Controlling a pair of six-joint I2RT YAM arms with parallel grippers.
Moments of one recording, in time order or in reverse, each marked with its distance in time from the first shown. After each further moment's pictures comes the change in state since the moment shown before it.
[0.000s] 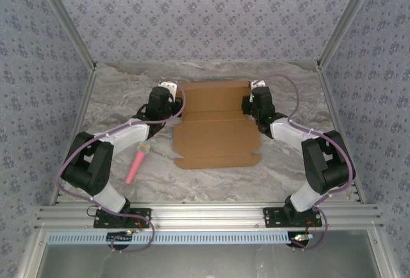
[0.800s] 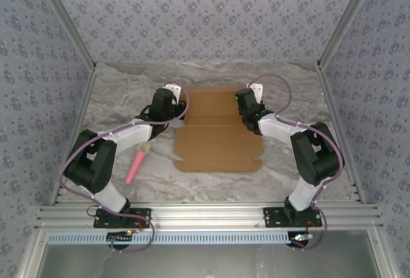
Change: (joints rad) left arm -0.021 0.026 0.000 -0.005 0.023 -0.003; right arm 0.095 0.102 0.102 -0.185 0.352 0.141
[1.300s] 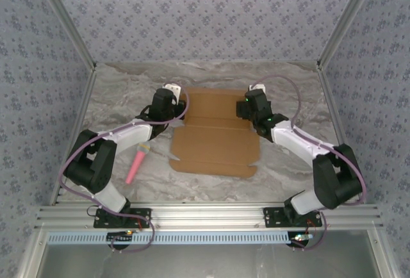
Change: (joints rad) left arm 0.000 0.000 0.000 0.001 -0.019 0.000; right arm -0.004 -0.273 -0.077 -0.137 -0.227 -0.099
